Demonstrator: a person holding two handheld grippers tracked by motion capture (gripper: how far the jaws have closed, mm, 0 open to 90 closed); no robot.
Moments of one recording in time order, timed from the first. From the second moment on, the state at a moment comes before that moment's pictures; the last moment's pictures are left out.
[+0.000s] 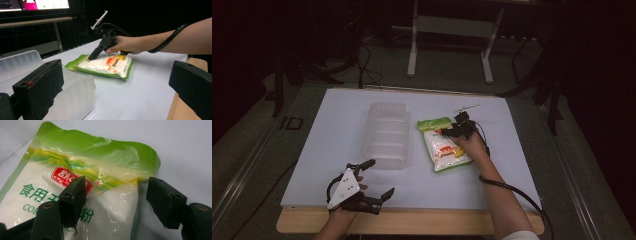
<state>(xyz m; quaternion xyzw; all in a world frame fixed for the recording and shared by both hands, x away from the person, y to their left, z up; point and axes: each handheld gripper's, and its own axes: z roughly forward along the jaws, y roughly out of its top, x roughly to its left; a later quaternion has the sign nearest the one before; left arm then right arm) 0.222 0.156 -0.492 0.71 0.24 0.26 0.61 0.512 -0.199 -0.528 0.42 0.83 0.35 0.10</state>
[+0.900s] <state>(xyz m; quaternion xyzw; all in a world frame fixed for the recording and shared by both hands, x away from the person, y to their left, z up) 0.223 0.156 -0.491 0.71 0.24 0.26 0.61 0.484 -0.185 -0.502 0.37 0.85 0.36 0.14</state>
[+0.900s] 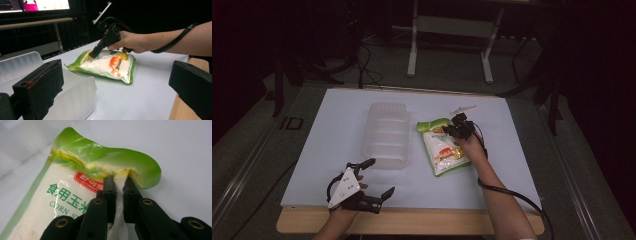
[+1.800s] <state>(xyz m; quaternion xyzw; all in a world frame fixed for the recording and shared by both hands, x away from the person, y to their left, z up) 0.231 0.156 -0.491 0.71 0.28 0.27 0.59 0.423 -0.198 -0.446 0.33 0.80 0.47 0.18</state>
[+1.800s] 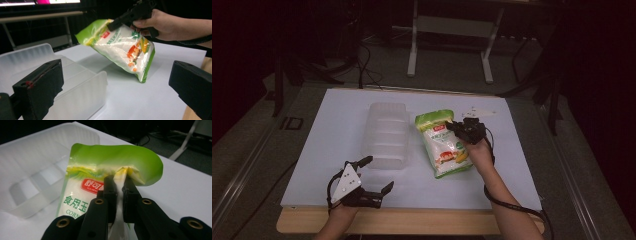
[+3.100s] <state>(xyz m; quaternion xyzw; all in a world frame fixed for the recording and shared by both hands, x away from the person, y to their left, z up) 0.273 0.122 -0.422 0.71 0.31 0.14 0.61 0.327 -0.203 -0.351 0.24 0.73 0.61 0.22</state>
